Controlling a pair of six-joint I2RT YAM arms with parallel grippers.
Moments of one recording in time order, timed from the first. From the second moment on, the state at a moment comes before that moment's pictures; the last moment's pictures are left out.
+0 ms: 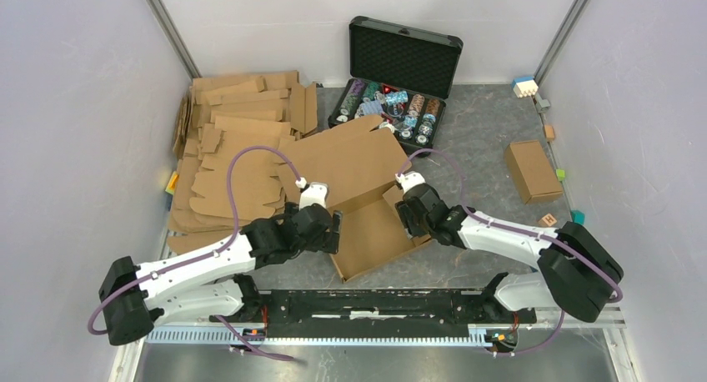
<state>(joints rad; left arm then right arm) -1.04 0.99 0.68 -0.62 -0.45 -0.67 0.79 1.32 0.59 -0.20 0.26 0.26</state>
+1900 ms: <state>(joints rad) -0.74 1.70 1.10 -0.07 0.24 -0.70 0.68 1.33 0.53 -0.08 0.04 0.16</state>
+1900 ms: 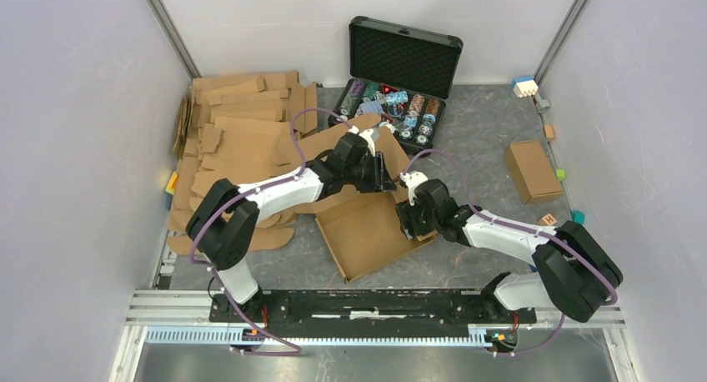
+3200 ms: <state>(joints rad) -0.74 1.91 1.19 -0.05 0.29 -0.70 0.56 1.30 0.56 -0.06 -0.11 0.22</state>
